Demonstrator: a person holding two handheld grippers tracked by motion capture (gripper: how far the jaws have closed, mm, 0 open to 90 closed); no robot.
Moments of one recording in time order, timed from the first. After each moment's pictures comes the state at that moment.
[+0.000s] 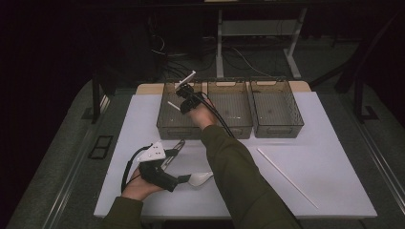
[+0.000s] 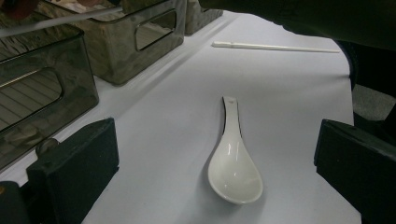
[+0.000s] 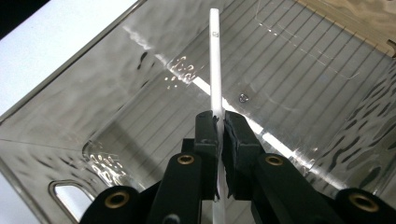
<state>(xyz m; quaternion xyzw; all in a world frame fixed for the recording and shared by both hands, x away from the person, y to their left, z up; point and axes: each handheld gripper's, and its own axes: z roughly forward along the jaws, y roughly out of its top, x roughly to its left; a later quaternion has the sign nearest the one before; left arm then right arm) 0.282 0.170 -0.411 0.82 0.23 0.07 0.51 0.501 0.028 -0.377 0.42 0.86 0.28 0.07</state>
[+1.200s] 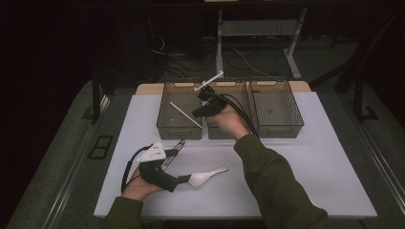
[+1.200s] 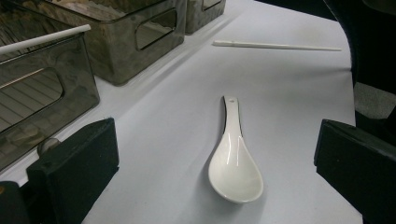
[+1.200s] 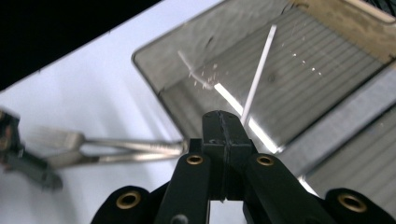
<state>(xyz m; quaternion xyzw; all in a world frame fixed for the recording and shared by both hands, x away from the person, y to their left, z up) 0.282 0.168 -0.411 0.82 0.23 0.07 0.51 0.439 -0.049 -0.336 0.32 0.87 0.36 0.03</state>
